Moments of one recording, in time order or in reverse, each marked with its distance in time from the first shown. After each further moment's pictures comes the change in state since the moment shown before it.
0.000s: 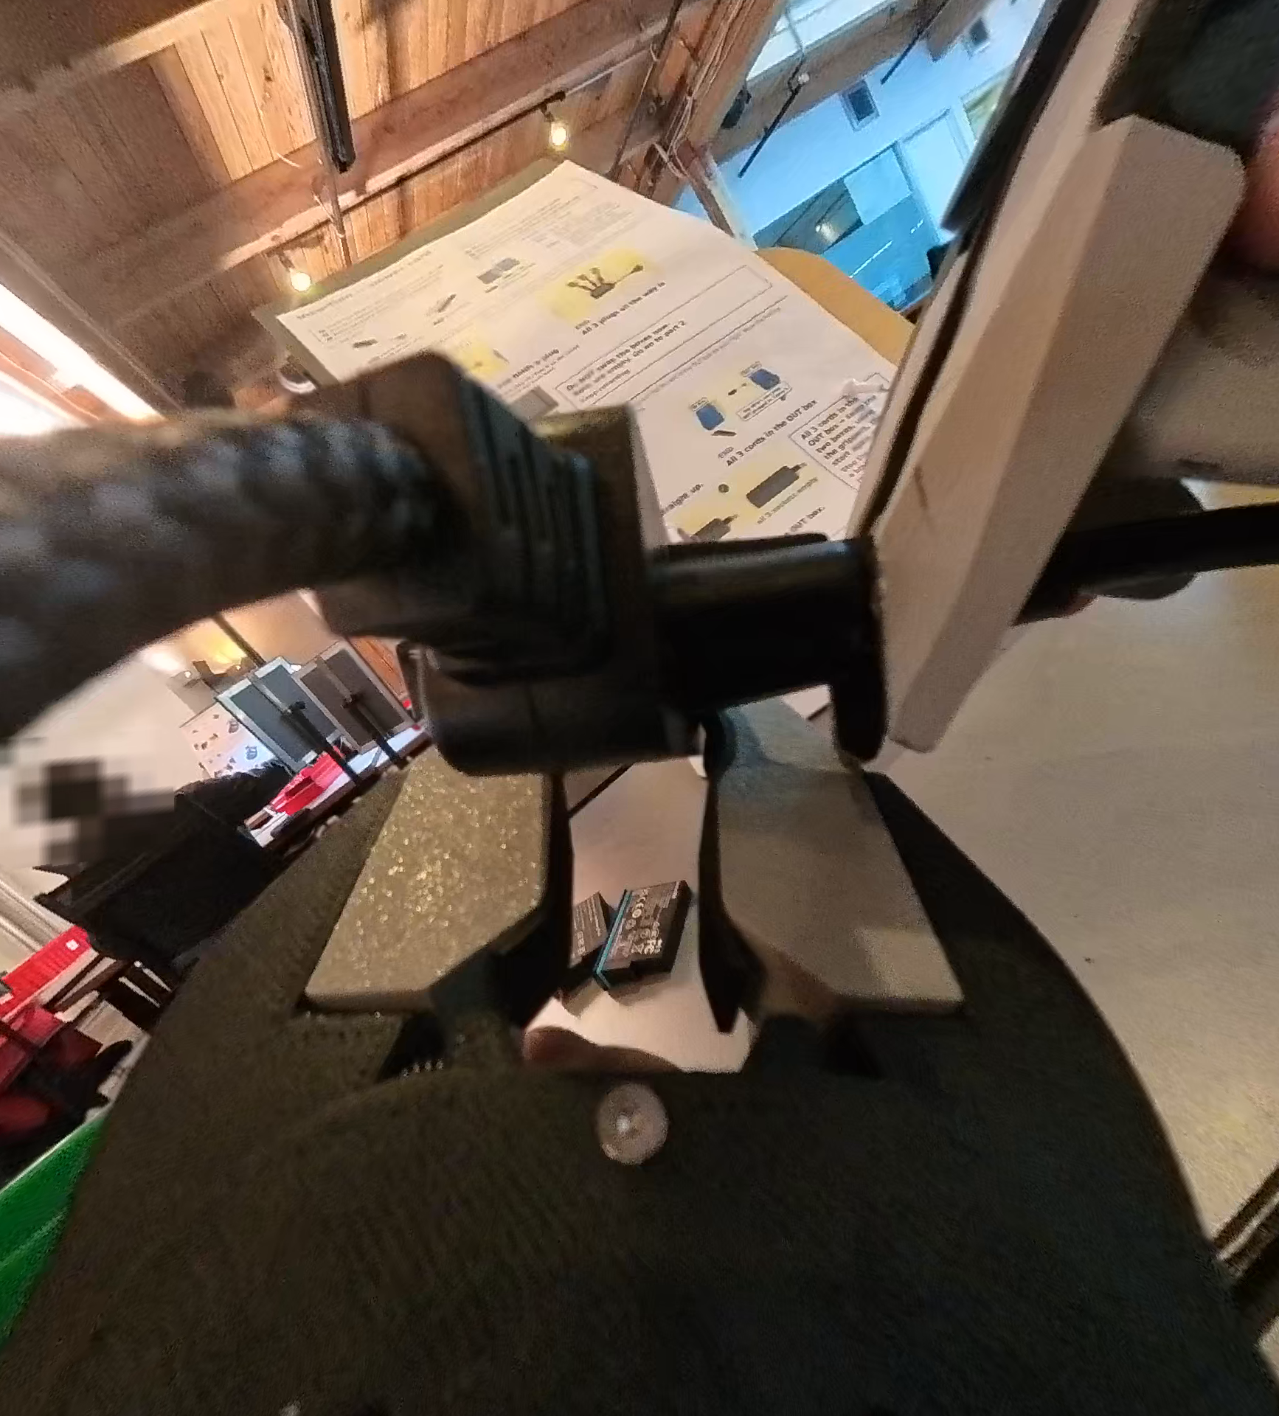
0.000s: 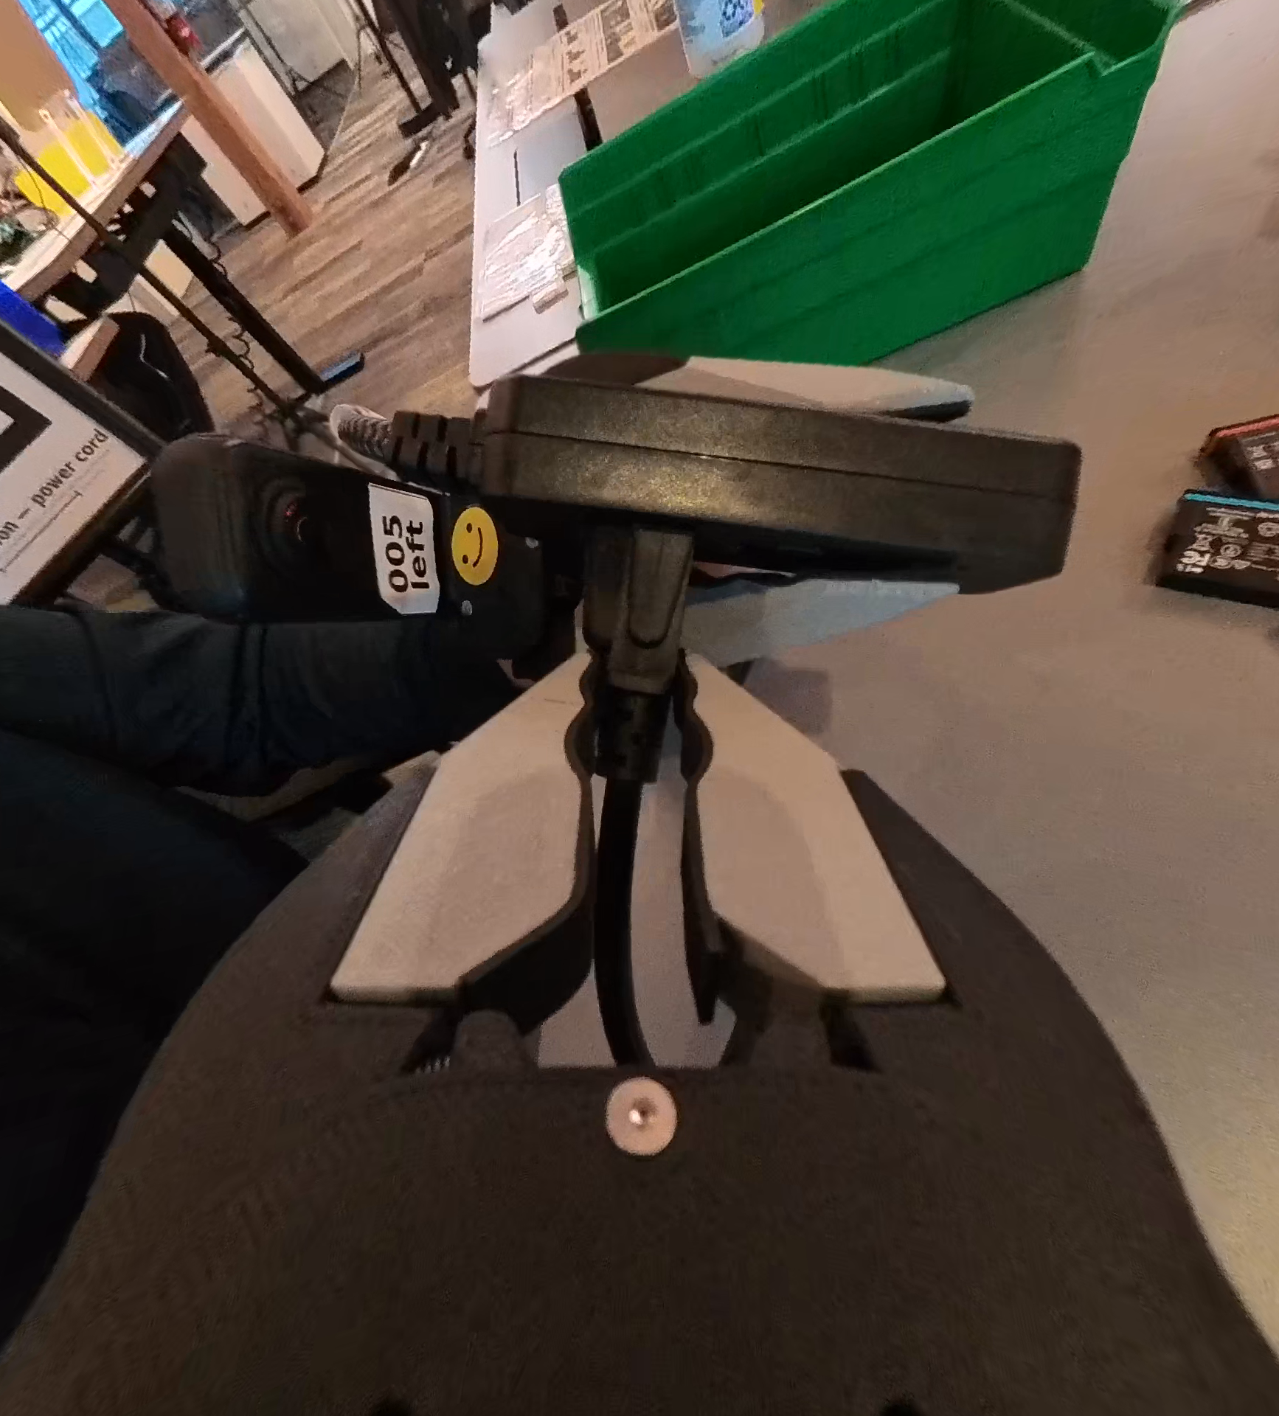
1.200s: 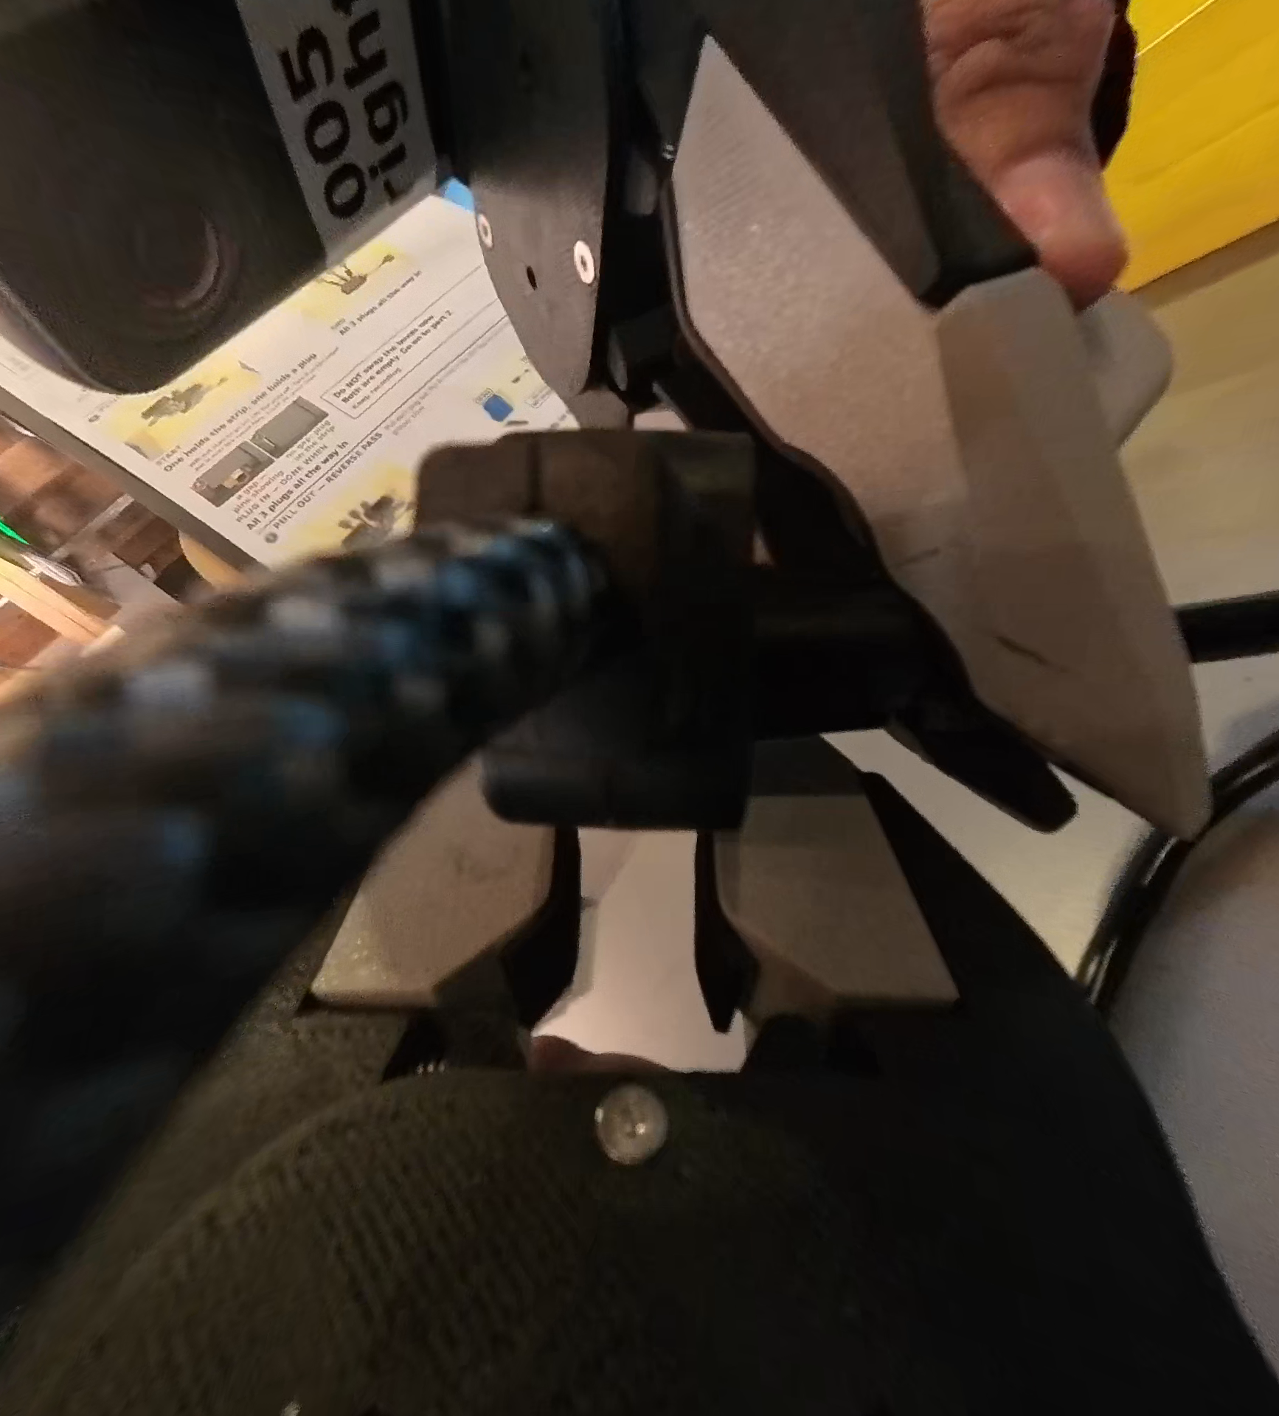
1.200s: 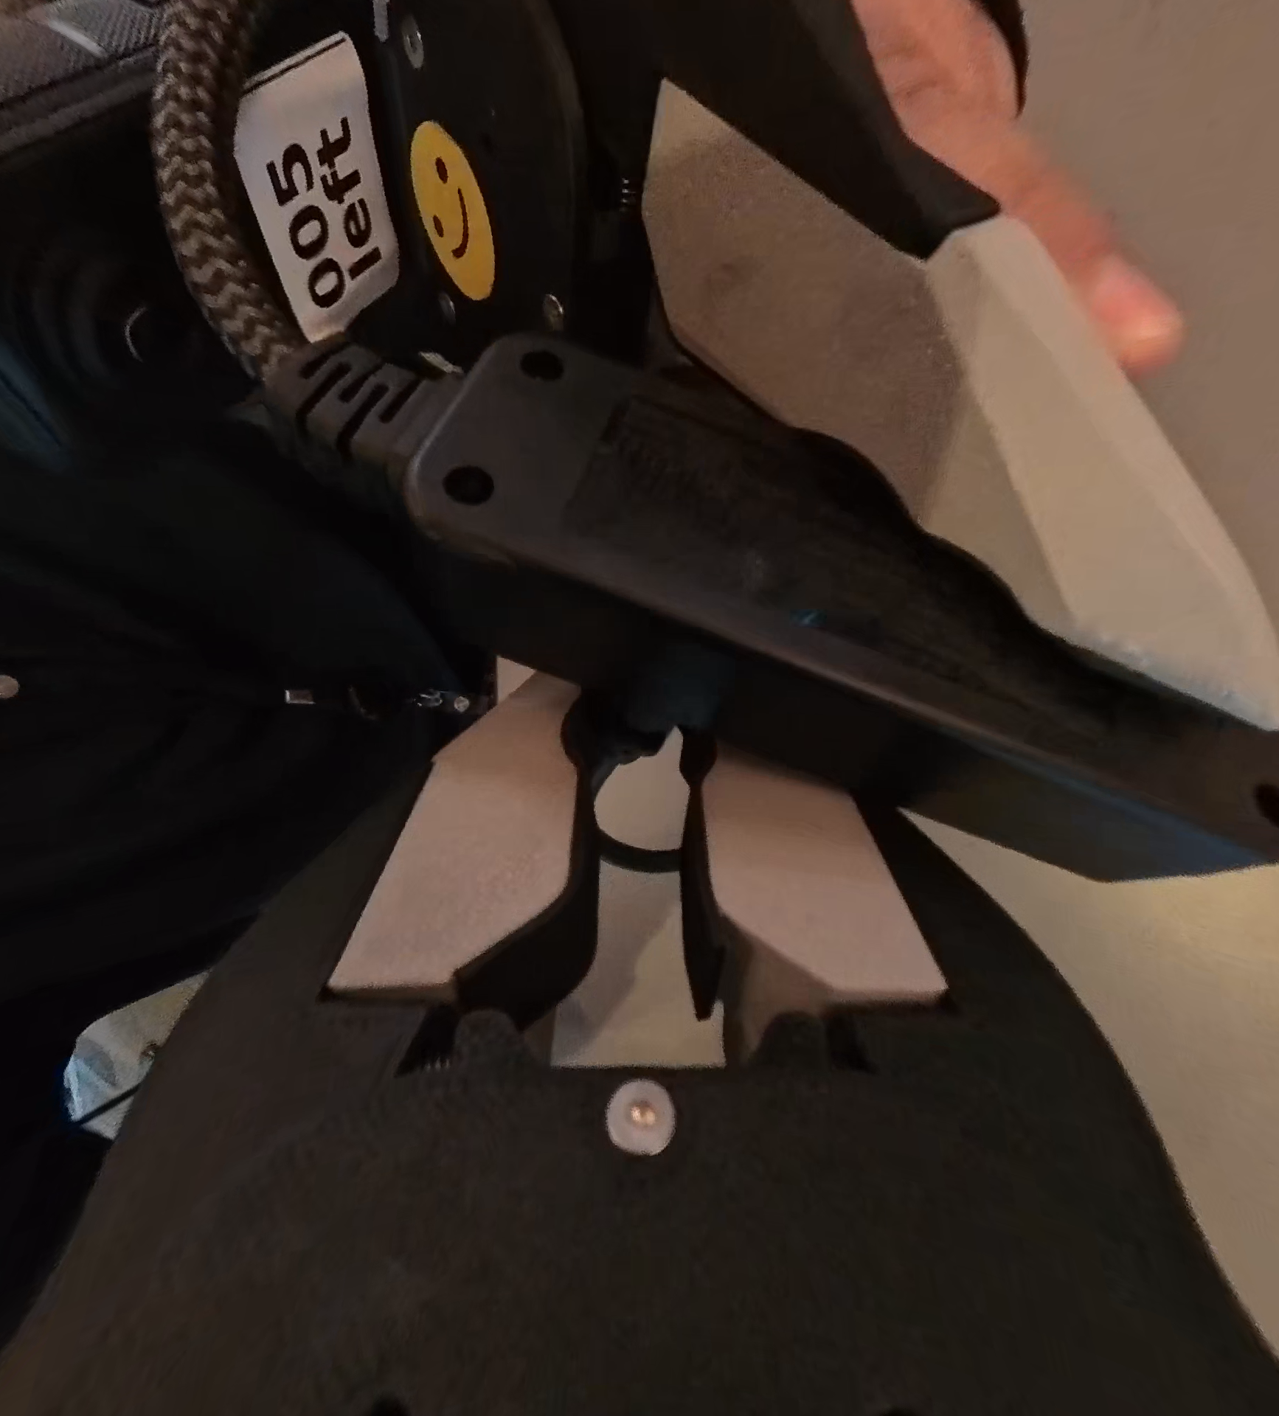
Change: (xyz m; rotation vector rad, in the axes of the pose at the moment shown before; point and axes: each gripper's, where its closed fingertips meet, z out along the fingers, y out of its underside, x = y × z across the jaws) left arm 0.053 0.006 0.001 -0.014 0.279 0.073; right arm -0.007 0.072 -0.004 -0.720 -0.167 -0.038
